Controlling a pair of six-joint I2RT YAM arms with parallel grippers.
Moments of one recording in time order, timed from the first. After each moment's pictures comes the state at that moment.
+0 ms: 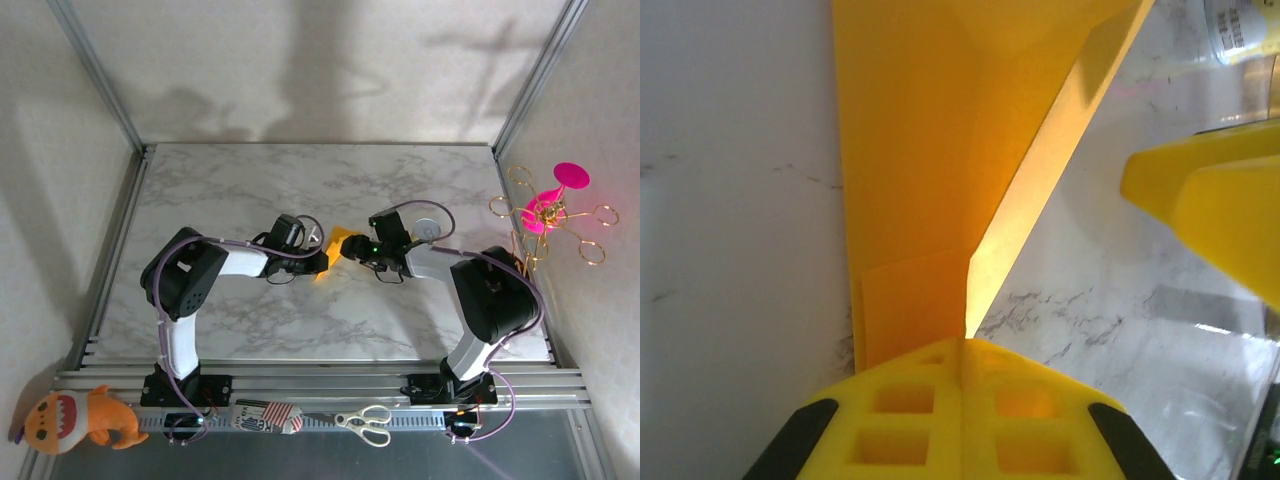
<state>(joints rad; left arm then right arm) -0.56 1.95 0.95 0.18 0.52 -0.64 0.49 1.70 0.82 0.00 -0.29 0.73</state>
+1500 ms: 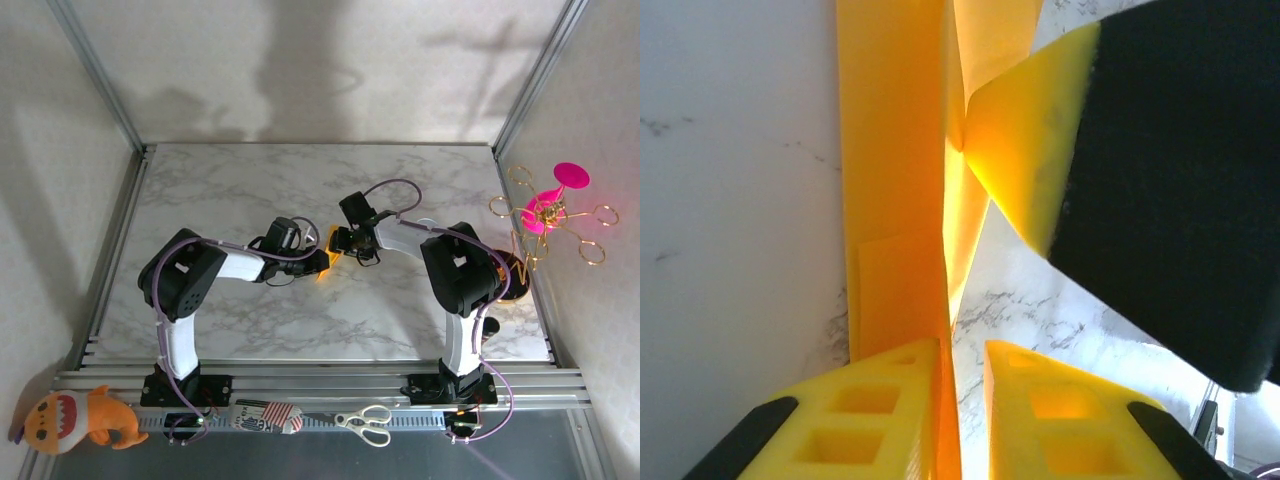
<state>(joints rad) -0.55 1.93 0.88 0.29 0.54 -0.77 0.58 1.96 1.23 -0.42 -0.08 0.67</state>
